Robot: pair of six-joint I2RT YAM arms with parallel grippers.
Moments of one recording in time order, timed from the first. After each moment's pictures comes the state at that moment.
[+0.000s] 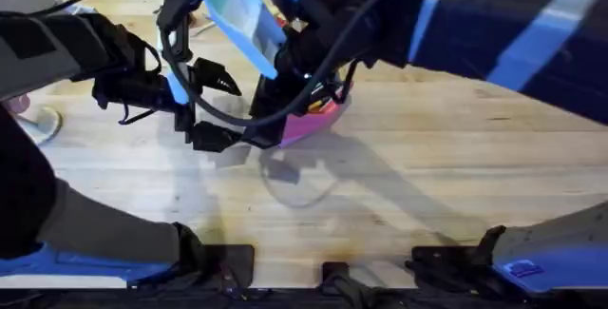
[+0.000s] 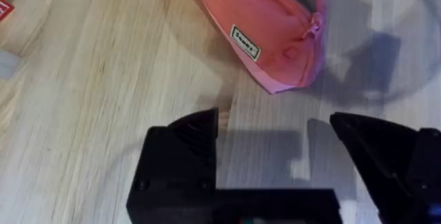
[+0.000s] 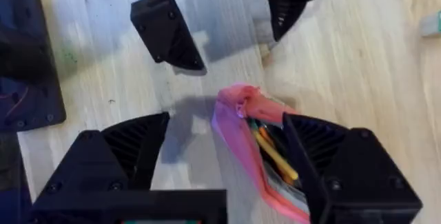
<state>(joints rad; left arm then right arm) 0.33 1.67 1.00 -1.02 0.87 1.76 0.85 1.72 1.53 -0.80 -0.24 -0.42</state>
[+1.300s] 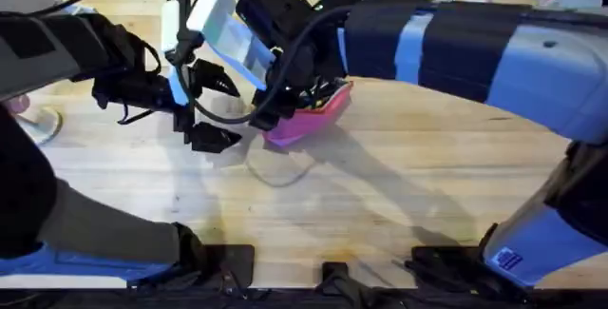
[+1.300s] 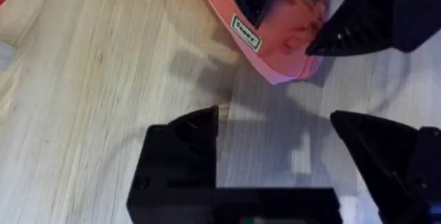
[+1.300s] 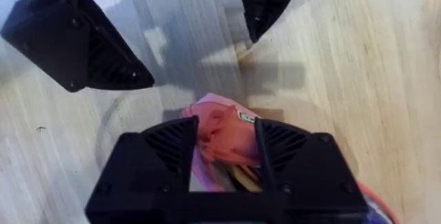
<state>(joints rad) 0.33 1.67 1.00 -1.02 0.85 1.76 0.84 1.92 1.54 -0.71 -0.13 -0.43</state>
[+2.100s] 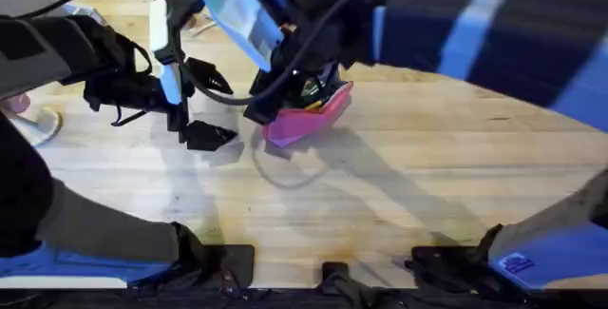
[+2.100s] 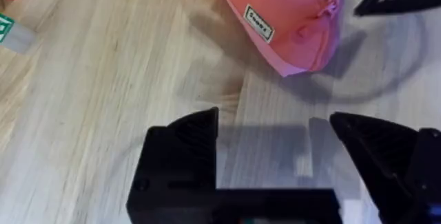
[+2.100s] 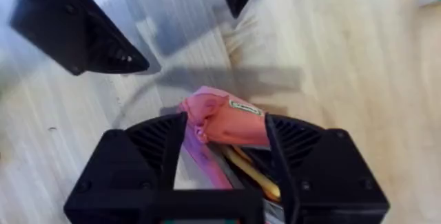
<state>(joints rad) 0.38 1.67 1.00 -1.00 0.85 1.76 0.83 1.82 1.54 -0.71 -0.12 -0.35</state>
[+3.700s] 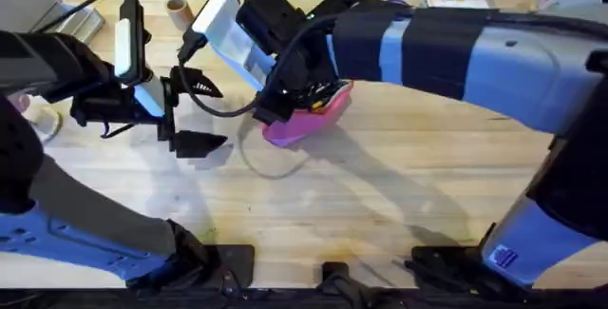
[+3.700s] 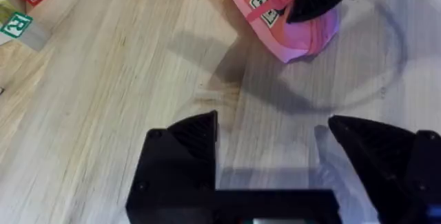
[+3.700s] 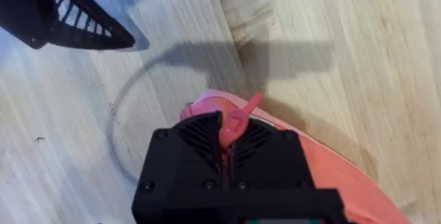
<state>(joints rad) 0.52 1.79 1.00 -1.07 0.95 2.04 0.83 1.97 1.54 -0.69 -0.13 -0.34</state>
